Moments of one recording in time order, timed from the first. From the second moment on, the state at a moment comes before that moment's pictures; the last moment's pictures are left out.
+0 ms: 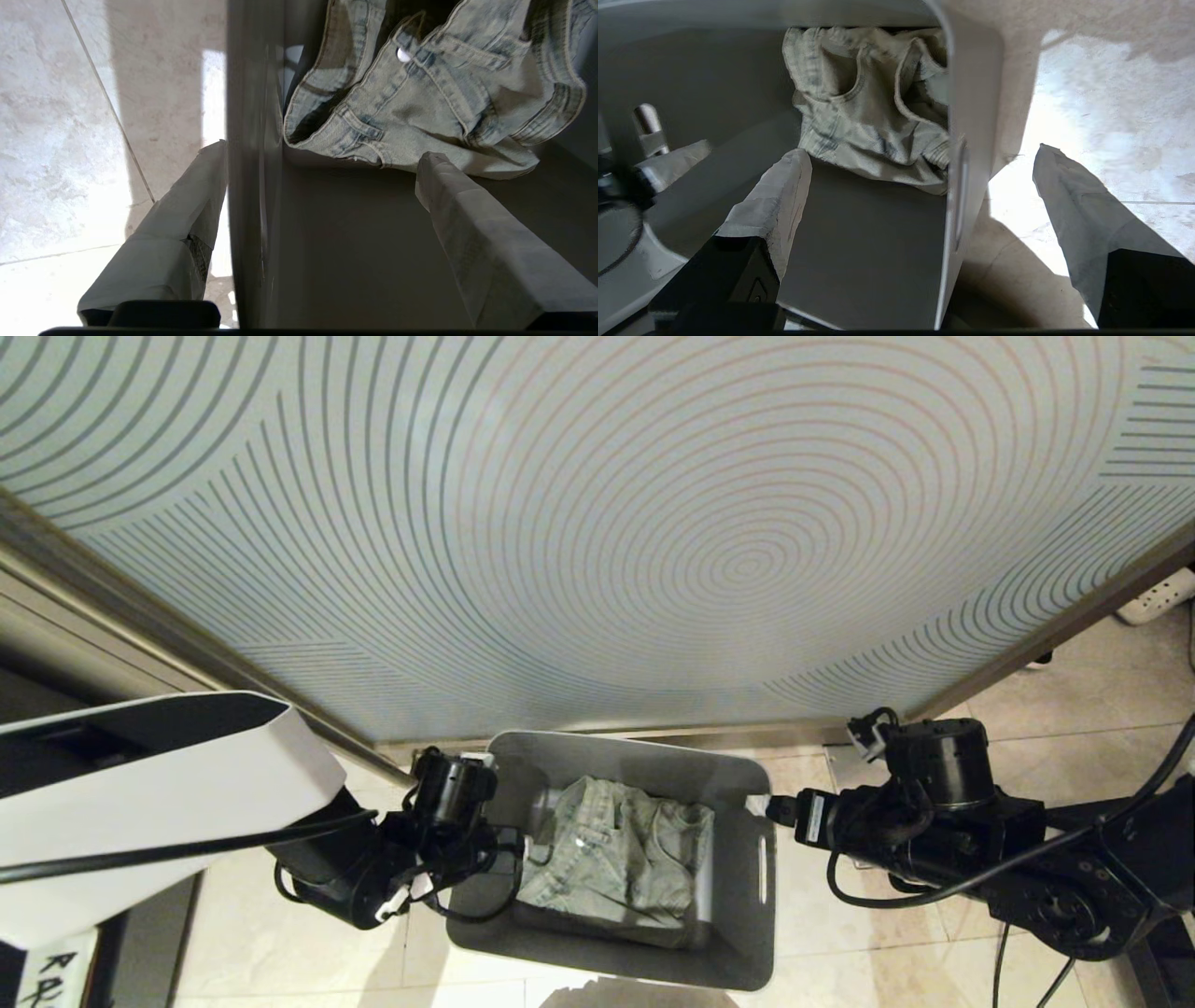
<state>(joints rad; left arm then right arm) -0.43 2.21 -0.87 -0.63 0.16 -0.18 0.36 1.89 -0.66 -0.72 0.05 0.48</state>
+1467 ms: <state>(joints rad) -0.43 2.24 -0.88 -0.63 0.16 -0.19 0.36 2.11 -0.67 -0.91 0.08 0.48</state>
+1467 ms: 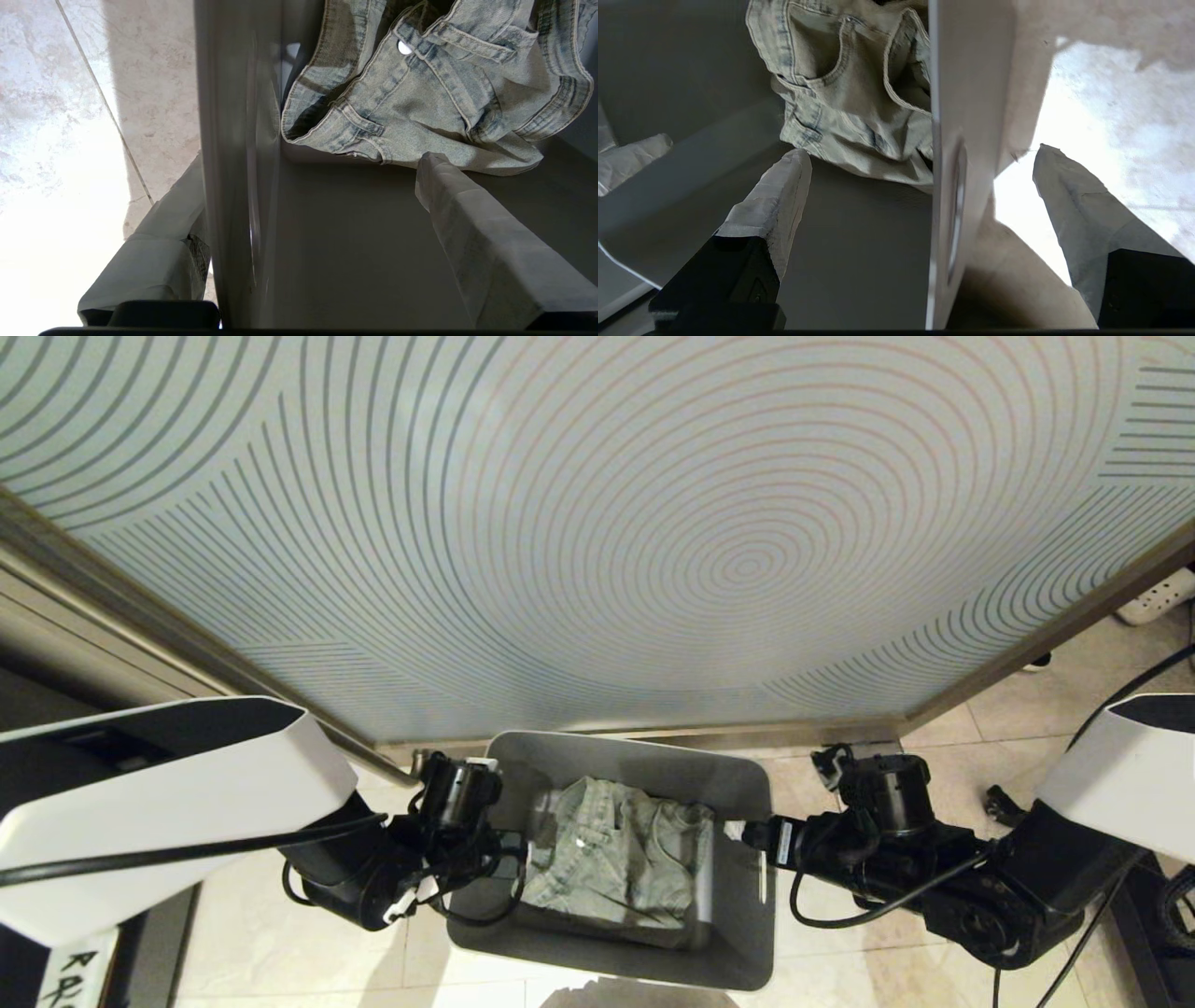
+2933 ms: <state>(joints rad) -0.43 2.28 -0.91 -0.65 0.17 -0.19 0.36 2.27 -0.74 -0.94 0.08 0.47</state>
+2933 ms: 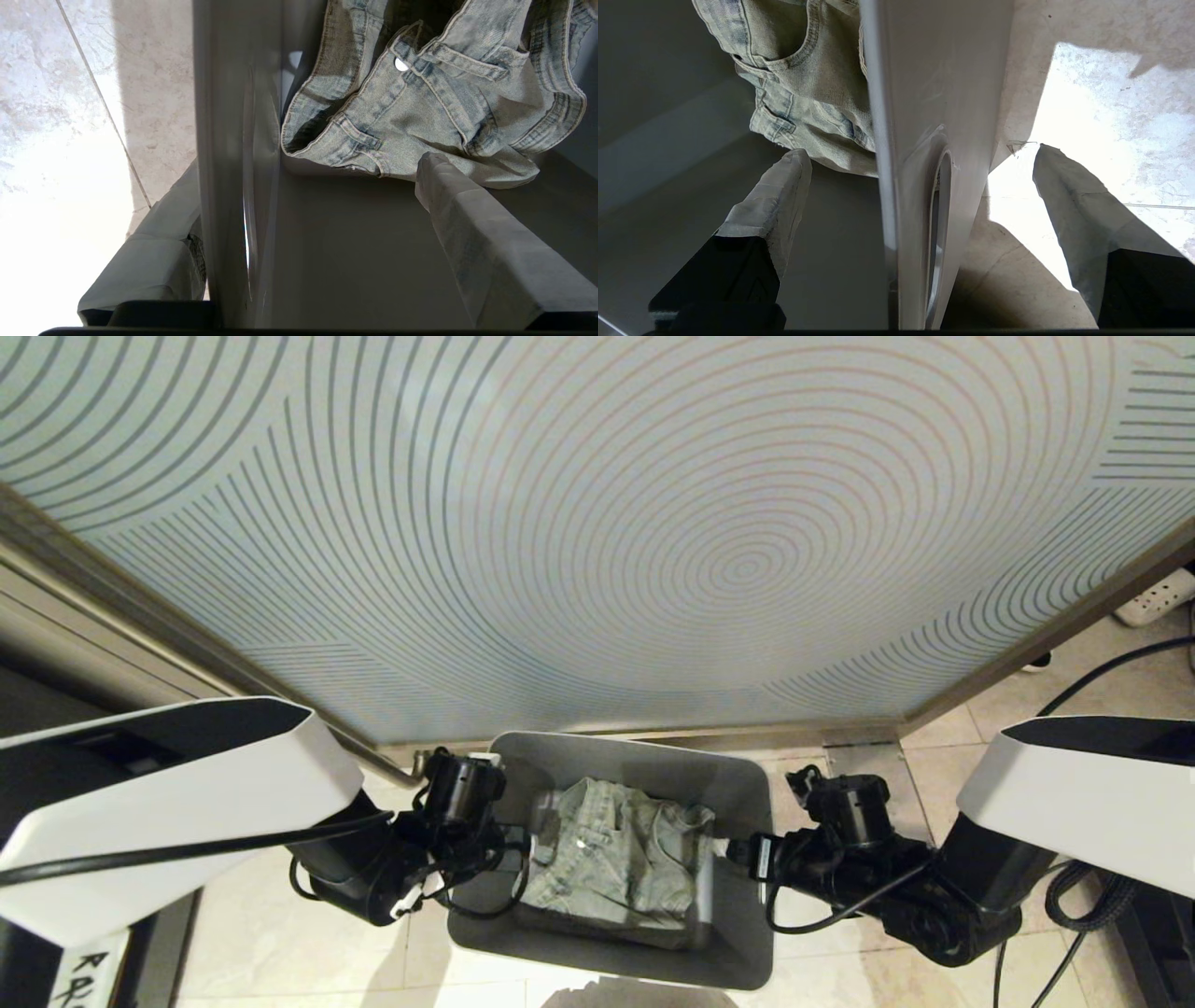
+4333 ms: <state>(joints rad) -0.43 2.32 -0.91 -0.69 0.17 -0.18 0.36 2.27 -0.73 -0.93 0.08 0.47</state>
